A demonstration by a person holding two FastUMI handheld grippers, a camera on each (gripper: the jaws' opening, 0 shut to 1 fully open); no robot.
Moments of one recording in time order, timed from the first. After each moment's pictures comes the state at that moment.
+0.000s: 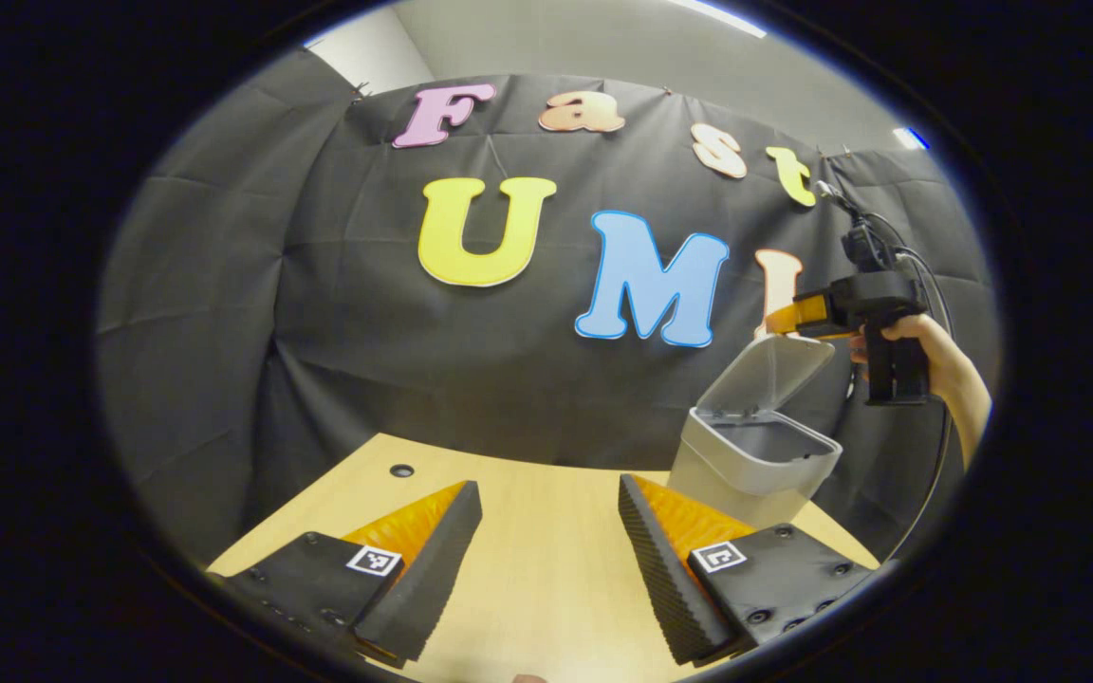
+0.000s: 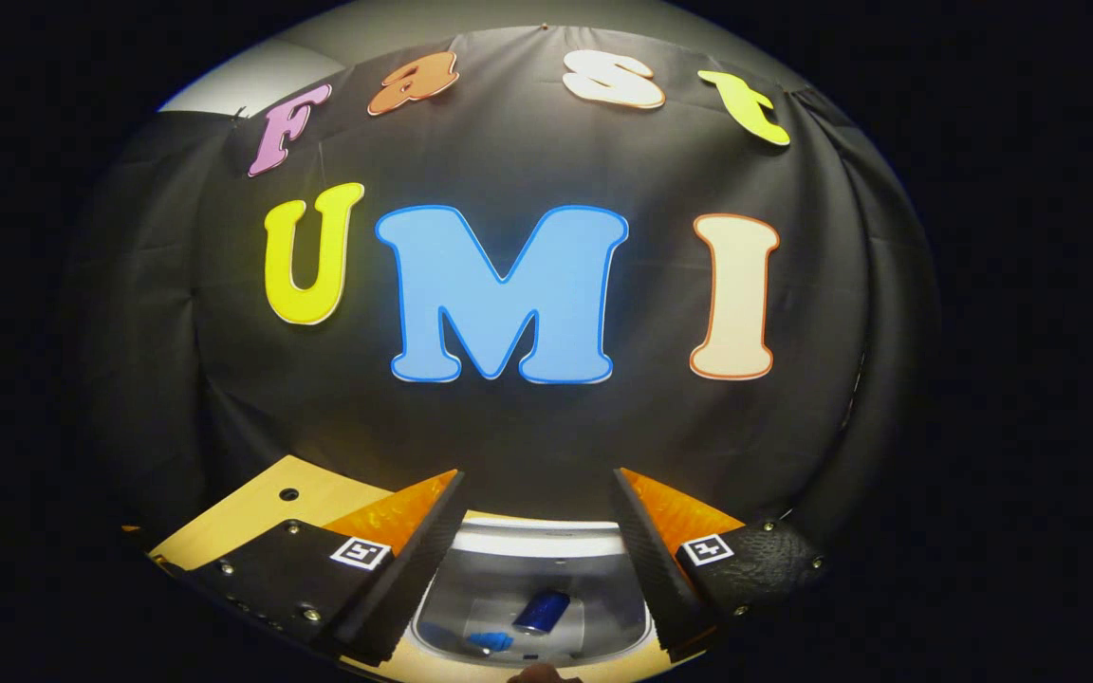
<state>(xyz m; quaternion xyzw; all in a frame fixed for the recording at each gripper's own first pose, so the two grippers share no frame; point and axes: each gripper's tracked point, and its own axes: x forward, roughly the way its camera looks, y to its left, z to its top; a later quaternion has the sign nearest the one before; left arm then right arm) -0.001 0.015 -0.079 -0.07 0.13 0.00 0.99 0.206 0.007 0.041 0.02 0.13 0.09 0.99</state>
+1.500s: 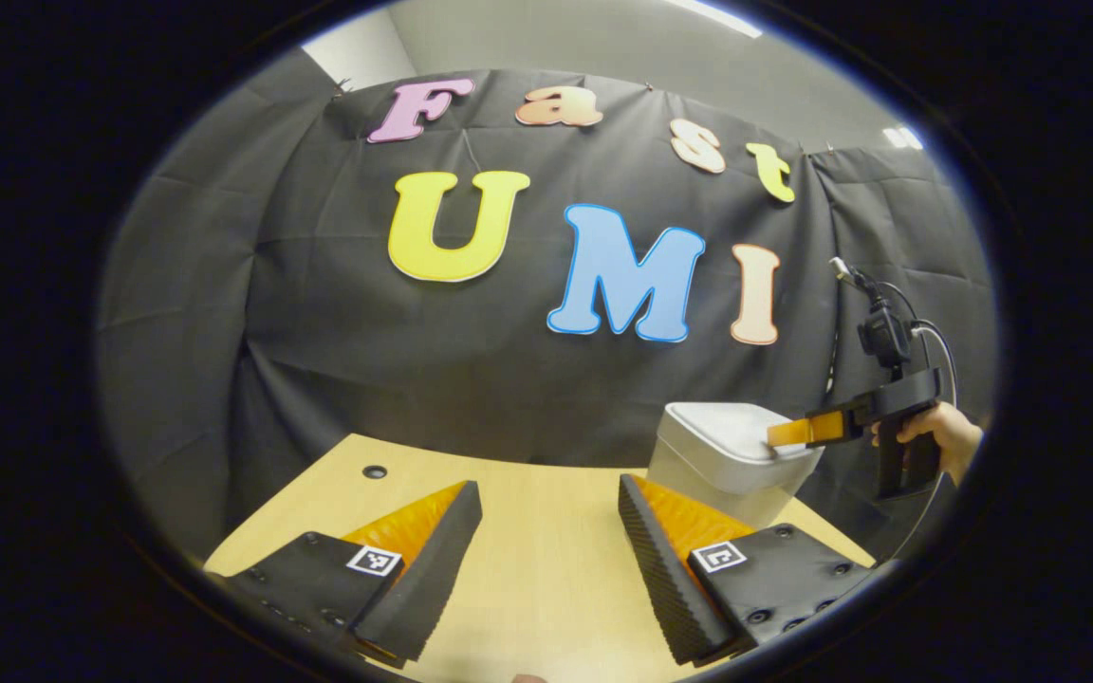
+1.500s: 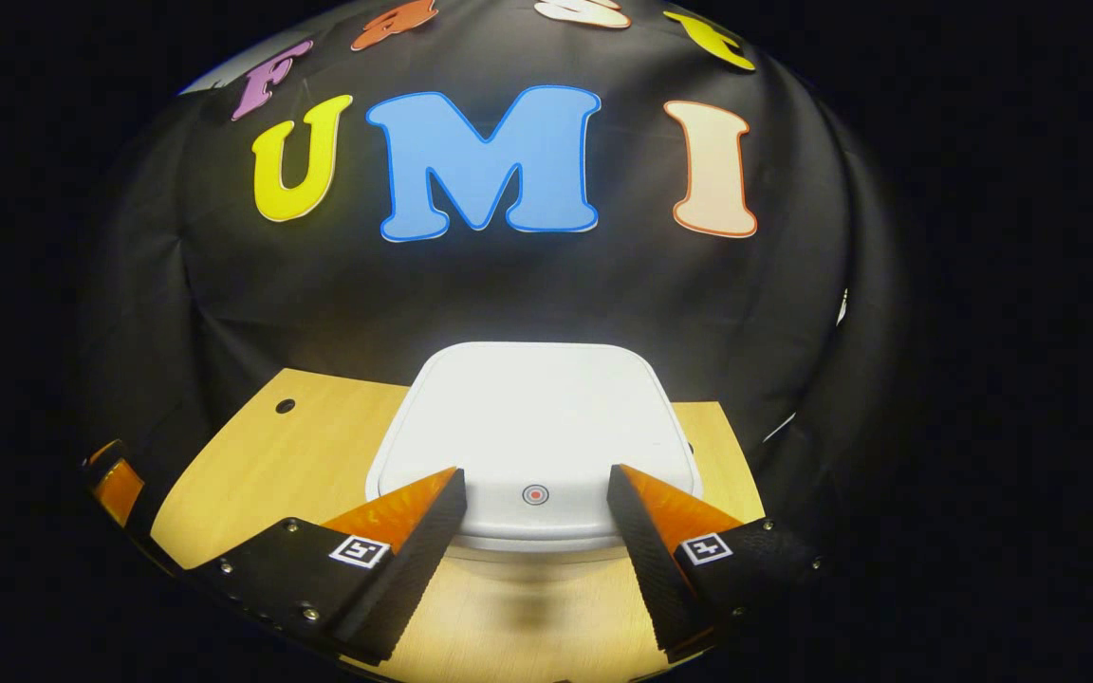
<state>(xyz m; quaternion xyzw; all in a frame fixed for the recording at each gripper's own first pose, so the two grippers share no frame) 0.012 -0.004 -0.083 -0.08 0.13 -0.03 0.99 0.134 -0.005 -0.081 0.01 0.26 0.07 0.96</state>
